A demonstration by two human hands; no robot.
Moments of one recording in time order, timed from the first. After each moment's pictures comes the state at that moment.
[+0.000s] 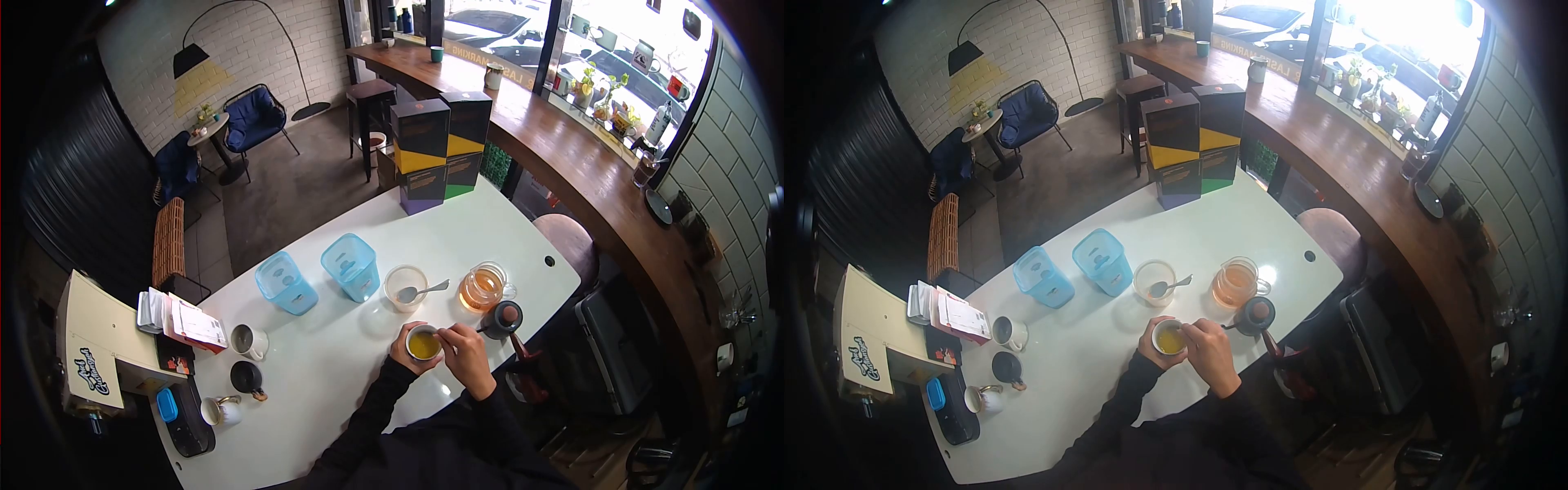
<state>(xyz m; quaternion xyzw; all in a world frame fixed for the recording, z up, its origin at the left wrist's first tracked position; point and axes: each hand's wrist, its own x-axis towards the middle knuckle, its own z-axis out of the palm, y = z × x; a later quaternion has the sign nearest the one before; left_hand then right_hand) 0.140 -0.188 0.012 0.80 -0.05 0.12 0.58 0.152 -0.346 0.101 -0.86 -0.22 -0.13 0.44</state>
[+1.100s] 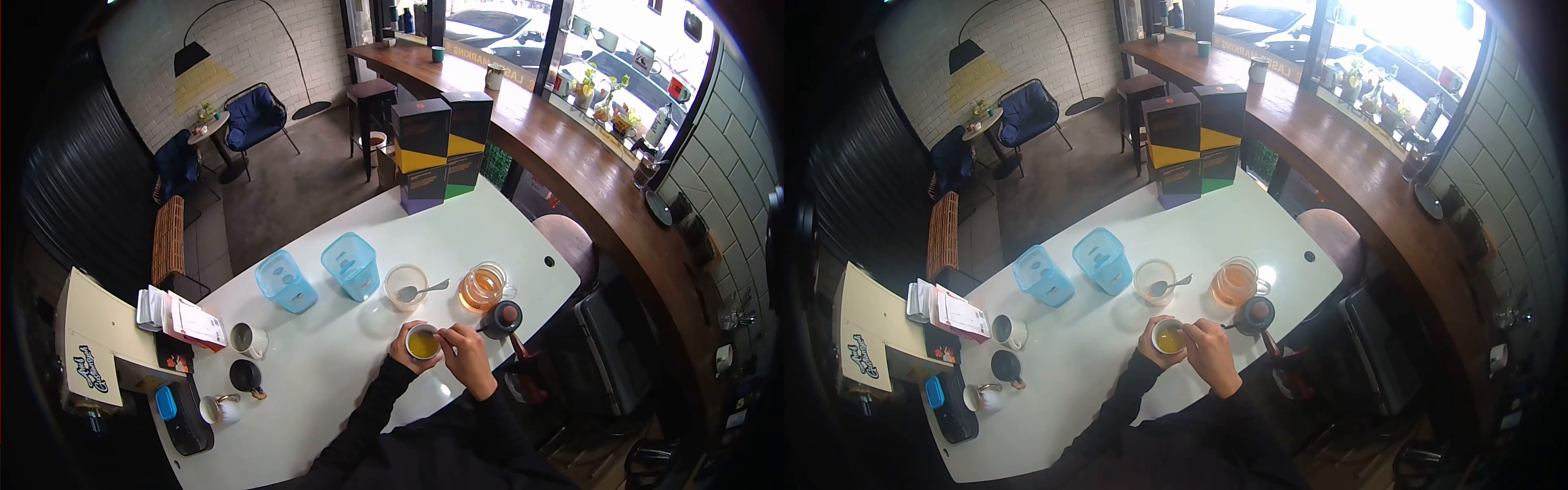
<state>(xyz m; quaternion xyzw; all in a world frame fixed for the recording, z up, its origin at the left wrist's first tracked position) 0.139 -0.188 0.014 0.81 -0.05 0.11 0.58 0.150 -0.348 0.105 -0.86 -0.22 -0.12 0.45</state>
